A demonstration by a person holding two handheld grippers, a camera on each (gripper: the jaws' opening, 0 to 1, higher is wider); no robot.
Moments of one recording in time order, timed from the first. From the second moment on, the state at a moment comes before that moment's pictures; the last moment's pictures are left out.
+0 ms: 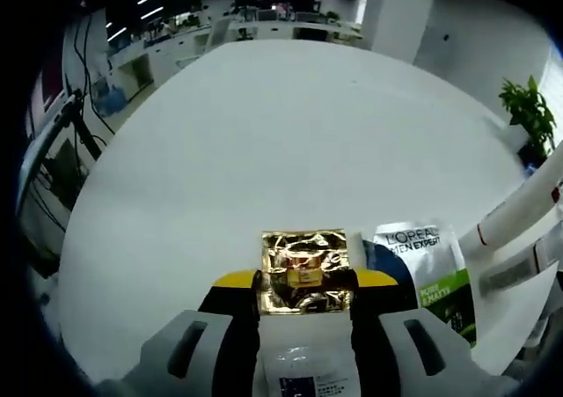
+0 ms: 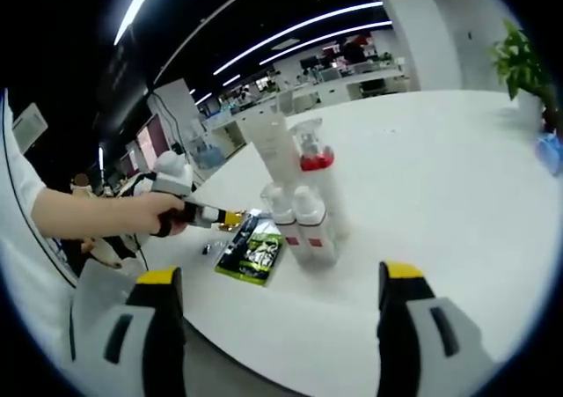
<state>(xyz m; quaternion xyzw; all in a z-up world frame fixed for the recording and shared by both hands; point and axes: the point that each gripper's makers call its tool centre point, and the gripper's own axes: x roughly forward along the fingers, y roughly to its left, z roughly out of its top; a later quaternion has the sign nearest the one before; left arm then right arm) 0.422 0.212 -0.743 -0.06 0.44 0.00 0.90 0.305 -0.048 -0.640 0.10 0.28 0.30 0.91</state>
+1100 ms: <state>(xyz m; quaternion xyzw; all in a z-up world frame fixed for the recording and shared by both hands) 0.405 0.214 -0.699 -0.04 0.38 -0.10 0.92 0.300 -0.042 -0.617 0.07 0.25 0.30 0.91</state>
